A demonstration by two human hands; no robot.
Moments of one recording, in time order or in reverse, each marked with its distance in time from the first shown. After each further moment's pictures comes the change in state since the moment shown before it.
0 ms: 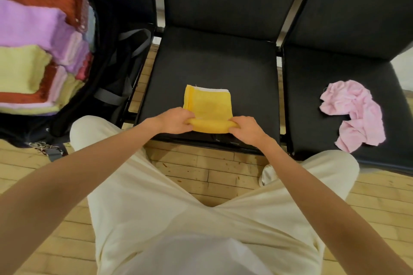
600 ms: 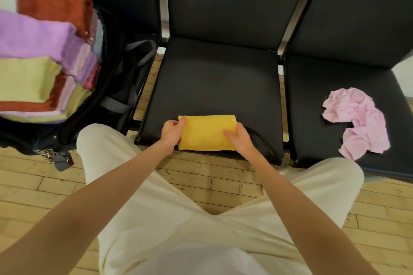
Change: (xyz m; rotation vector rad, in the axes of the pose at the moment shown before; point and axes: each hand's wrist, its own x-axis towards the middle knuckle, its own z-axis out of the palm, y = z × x) left_hand -0.004 0.011 0.032 -1.088 0.541 -0.739; right_hand 0.006 -0.022 0.034 0.630 0.133 0.305
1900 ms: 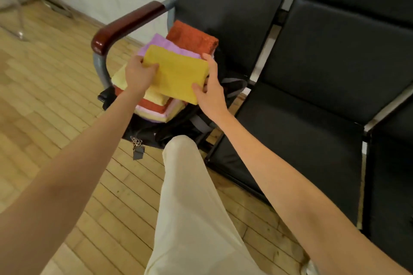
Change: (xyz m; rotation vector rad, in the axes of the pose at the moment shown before) left_hand 0.007 0.085 -0.337 -0.043 0.752 0.383; right_hand -0.033 -0.311 0.178 0.068 -0.179 -0.874
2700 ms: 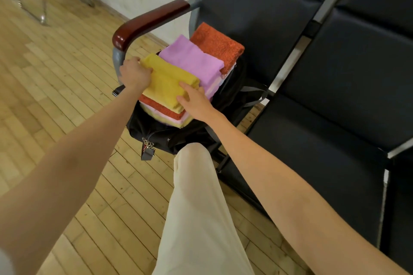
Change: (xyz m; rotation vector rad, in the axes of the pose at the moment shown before) left_hand 0.072 -0.060 -0.029 0.393 0.131 -0.119; right_hand 0.056 0.012 0.089 -0.272 -0.485 0.129
